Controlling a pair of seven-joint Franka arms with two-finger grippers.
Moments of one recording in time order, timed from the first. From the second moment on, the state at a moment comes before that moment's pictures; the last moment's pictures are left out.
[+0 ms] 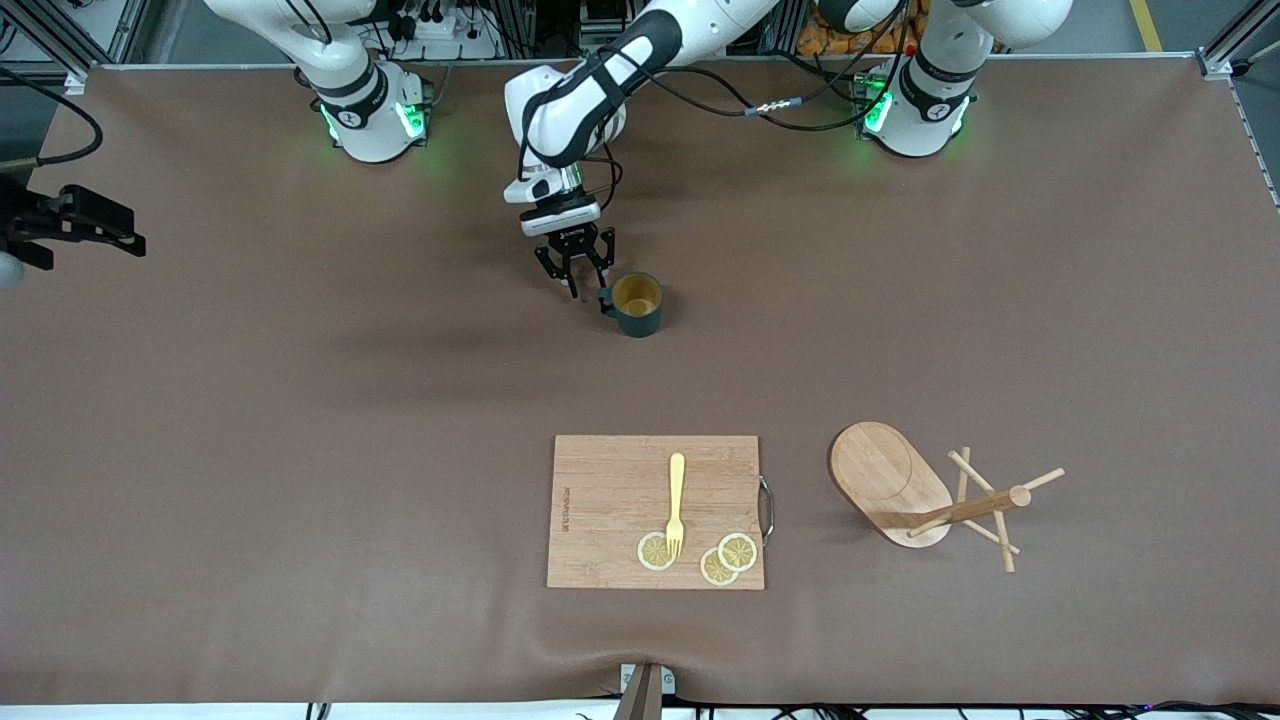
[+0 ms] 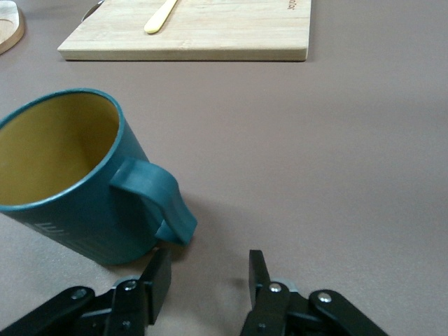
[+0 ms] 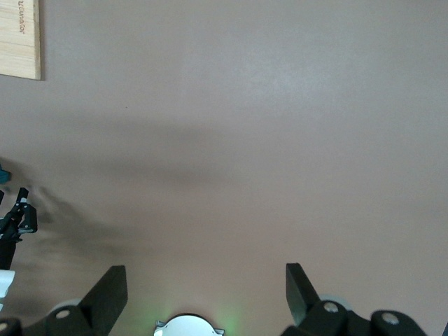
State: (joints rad) left arm -1.13 0.89 -0.19 -1.45 1.07 2.02 -2.04; right arm 0.01 0.08 -0.05 -1.41 0.00 1.36 -0.19
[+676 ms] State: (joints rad) left arm -1.13 0.89 -0.19 -1.47 1.09 2.02 -2.05; right arm 0.02 0.09 -0.05 -1.41 0.00 1.36 -0.19
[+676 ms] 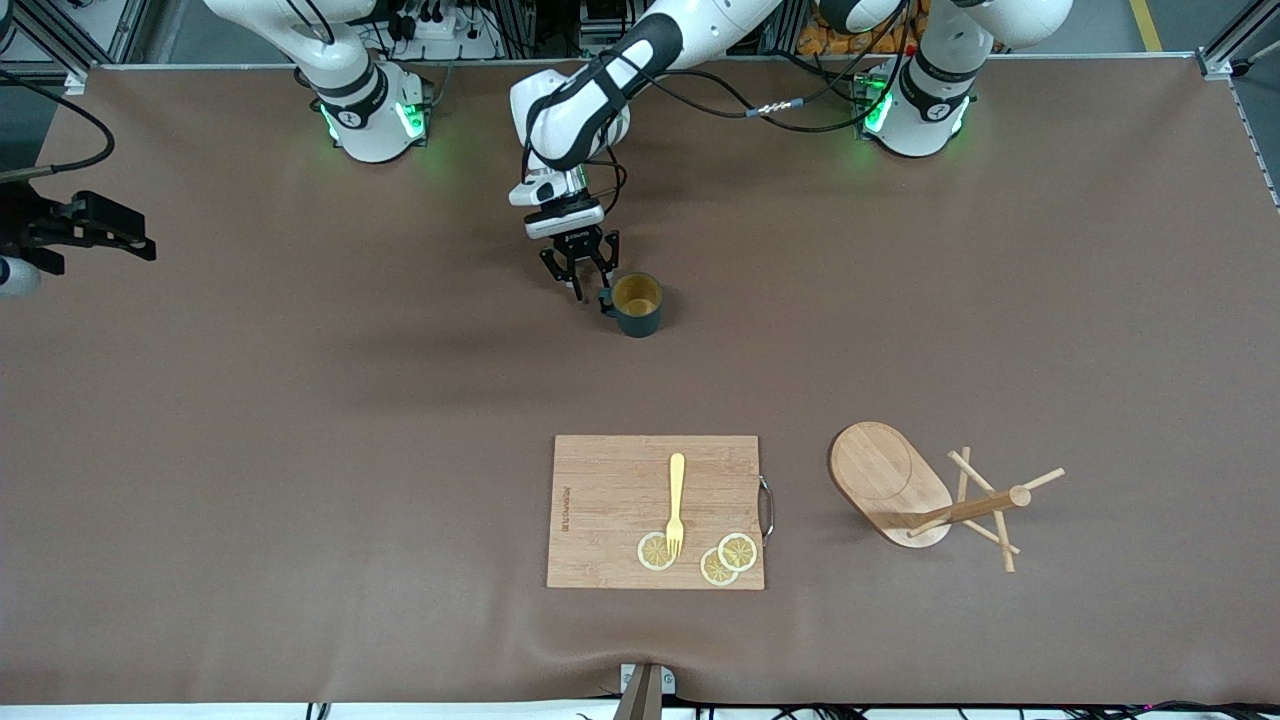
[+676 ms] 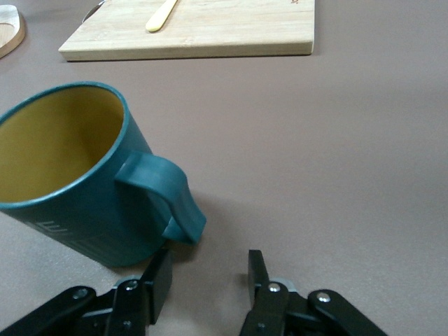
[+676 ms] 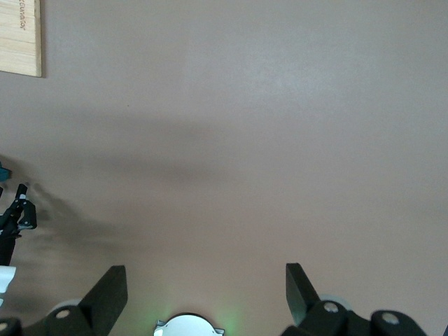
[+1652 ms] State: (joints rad) left arm -1.08 0.88 -0.19 -1.49 1.15 2.09 -2.05; right arm 0.02 0.10 -0.05 -1.41 0.00 1.36 -0.19
